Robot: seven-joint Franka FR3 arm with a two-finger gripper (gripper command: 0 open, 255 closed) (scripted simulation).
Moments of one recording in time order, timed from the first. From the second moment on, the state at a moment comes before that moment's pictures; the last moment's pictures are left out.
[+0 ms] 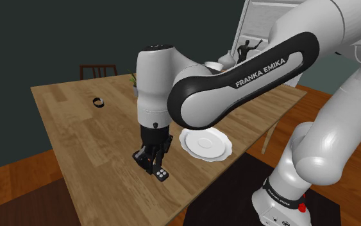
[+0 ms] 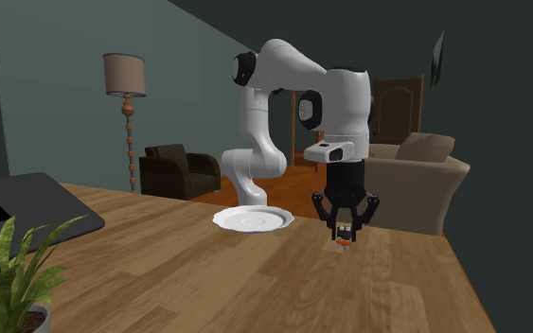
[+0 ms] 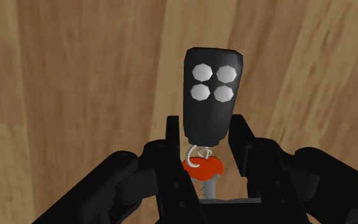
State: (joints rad) arm 0.15 -0.12 0.60 -2.27 0.13 2.14 0.61
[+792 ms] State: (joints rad) arm 0.15 -0.18 0.58 -2.17 0.16 1.99 0.59
